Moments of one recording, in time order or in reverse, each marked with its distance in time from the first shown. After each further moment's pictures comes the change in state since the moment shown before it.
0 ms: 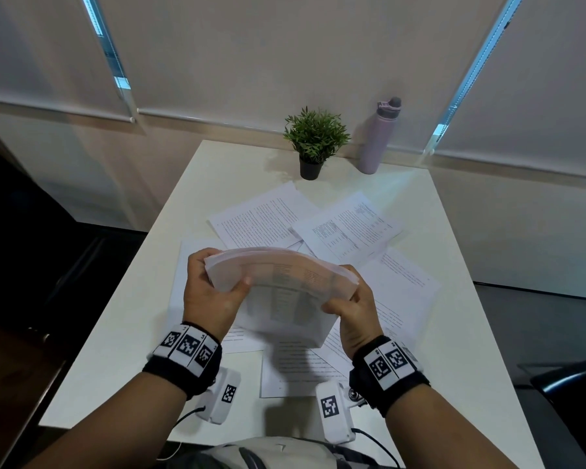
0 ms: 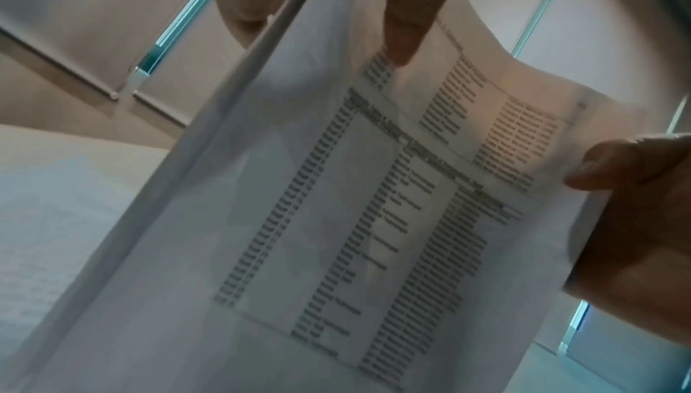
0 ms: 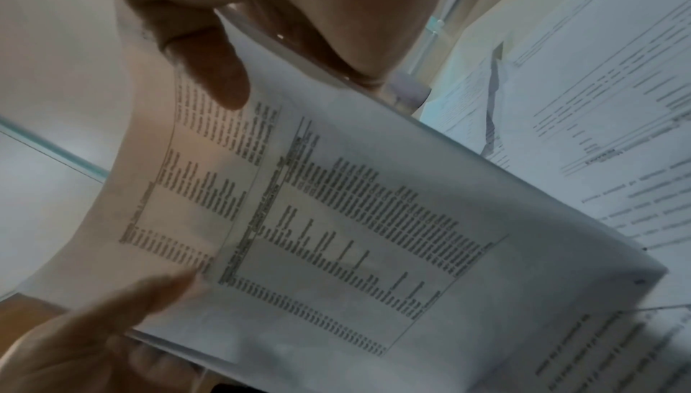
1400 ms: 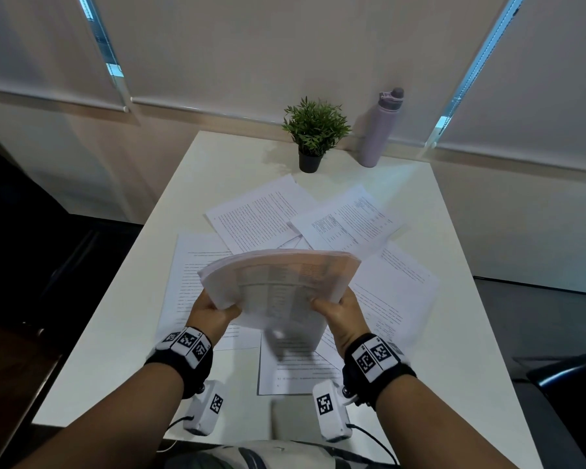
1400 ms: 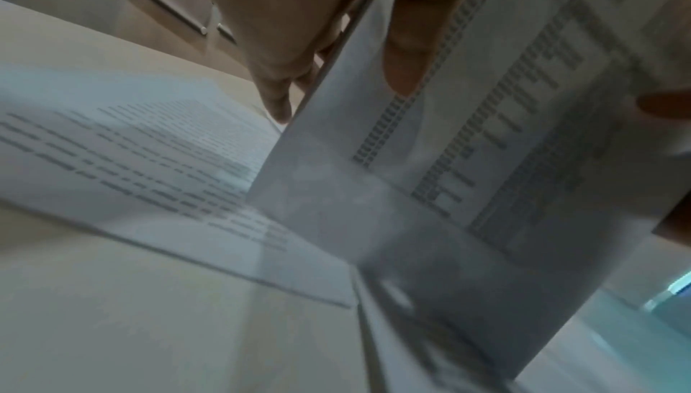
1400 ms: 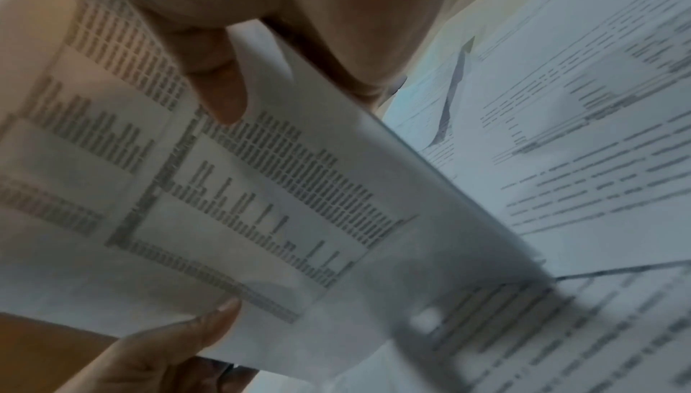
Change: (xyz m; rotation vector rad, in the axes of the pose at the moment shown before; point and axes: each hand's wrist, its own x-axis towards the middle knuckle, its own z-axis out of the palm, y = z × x) left_hand 0.008 -0.068 -0.010 0.174 -0.156 -0.436; right_hand 0.014 0.041 -0.005 -0.141 0.004 0.195
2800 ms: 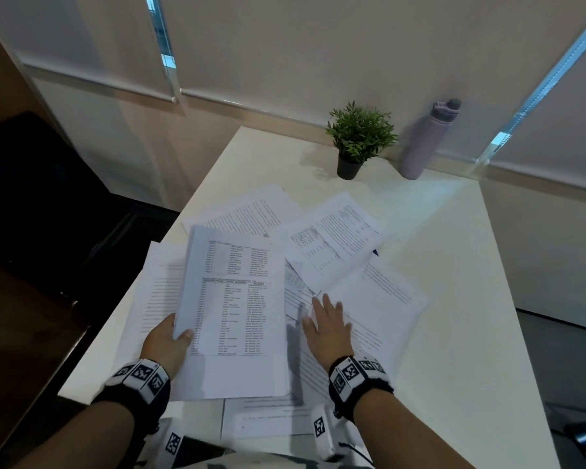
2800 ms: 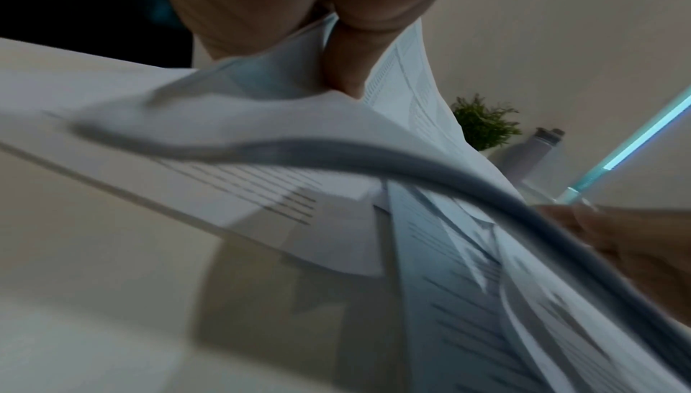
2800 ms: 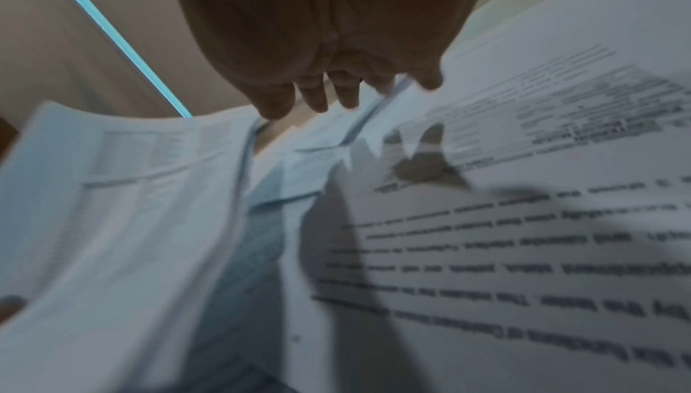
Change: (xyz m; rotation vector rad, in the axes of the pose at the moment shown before) left_hand -0.014 -0.044 -0.085 0.351 0.205 -0.216; right_hand 0.035 0.060 0.038 -0.987 -0.191 0.180
